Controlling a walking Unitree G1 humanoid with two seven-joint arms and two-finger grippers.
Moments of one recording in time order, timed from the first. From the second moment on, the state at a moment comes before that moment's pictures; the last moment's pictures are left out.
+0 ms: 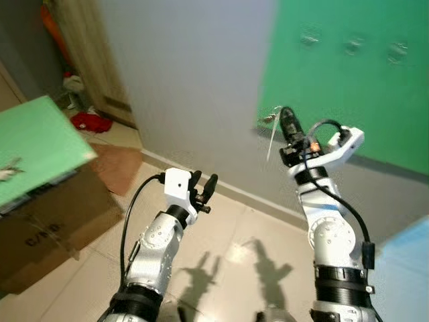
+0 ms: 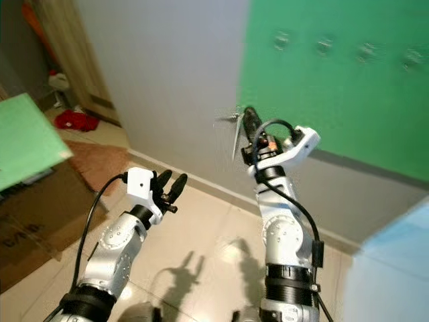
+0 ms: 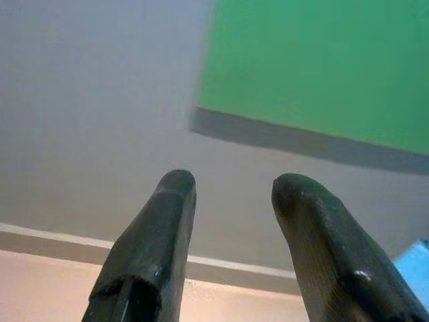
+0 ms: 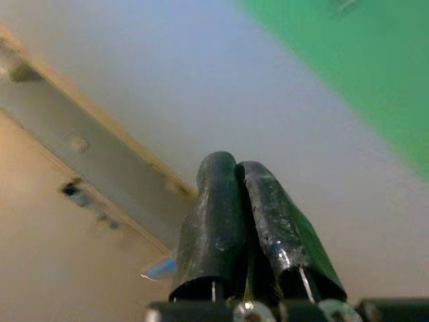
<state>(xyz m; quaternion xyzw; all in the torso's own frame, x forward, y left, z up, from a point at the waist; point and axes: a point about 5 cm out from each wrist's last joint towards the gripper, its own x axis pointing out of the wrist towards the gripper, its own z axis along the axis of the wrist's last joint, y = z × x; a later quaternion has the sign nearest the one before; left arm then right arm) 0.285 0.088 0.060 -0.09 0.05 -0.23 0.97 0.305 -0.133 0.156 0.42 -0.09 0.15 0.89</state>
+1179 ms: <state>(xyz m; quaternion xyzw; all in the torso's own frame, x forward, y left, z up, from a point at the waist) 0.299 0.067 0.091 -0.10 0.01 -0.26 0.96 0.318 -0.149 0.172 0.34 -0.10 0.11 0.93</state>
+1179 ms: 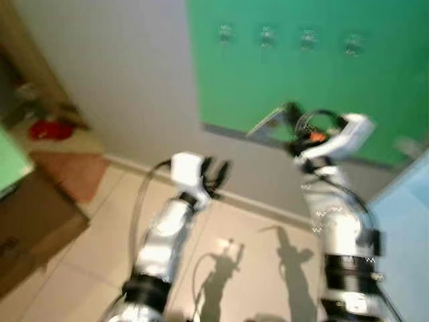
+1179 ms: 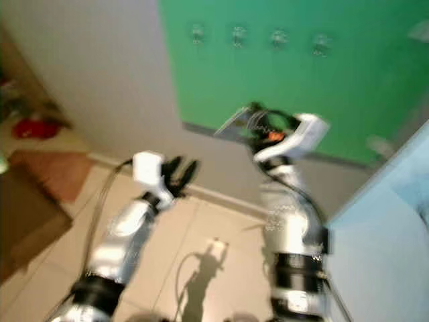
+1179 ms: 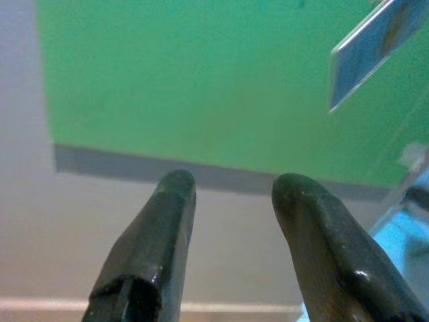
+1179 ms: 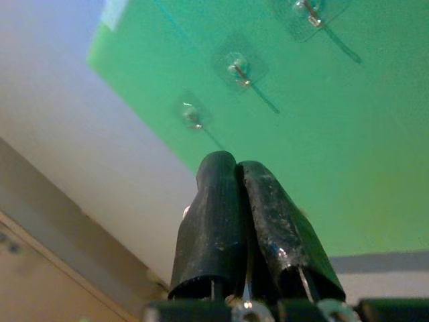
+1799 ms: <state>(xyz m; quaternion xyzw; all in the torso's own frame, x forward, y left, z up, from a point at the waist) 0.301 0.077 0.095 -0.10 0.00 -0.26 0.96 0.322 -0.125 0.195 0.35 -0.12 0.18 0.91</state>
